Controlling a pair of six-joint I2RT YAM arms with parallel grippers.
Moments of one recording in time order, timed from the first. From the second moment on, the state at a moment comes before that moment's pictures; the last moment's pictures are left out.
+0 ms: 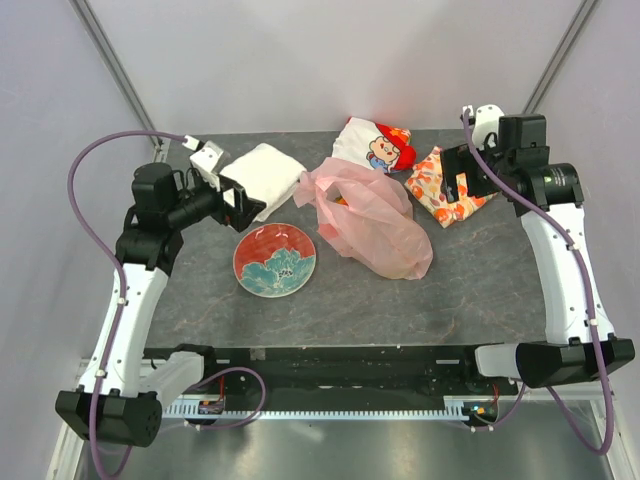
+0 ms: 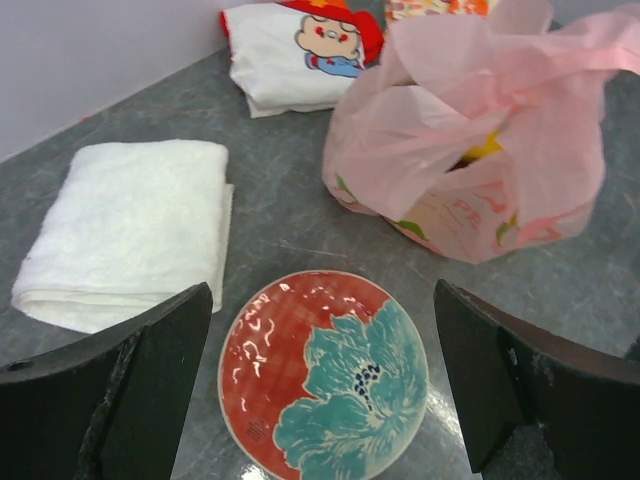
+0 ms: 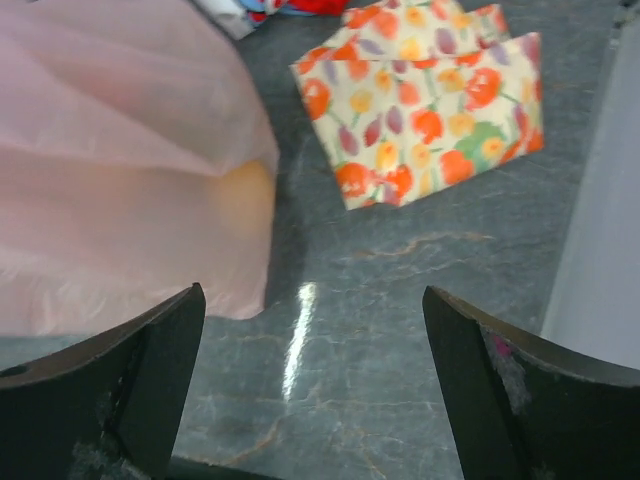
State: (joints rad) left arm -0.08 1.01 1.12 -0.40 0.59 0.15; right arm 0.09 1.34 1.66 -1.00 -0.05 -0.16
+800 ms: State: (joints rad) left arm -0.32 1.33 1.45 -0.55 0.58 0.37; right arm 0.57 1.55 1.93 -0.92 -0.45 -0.33
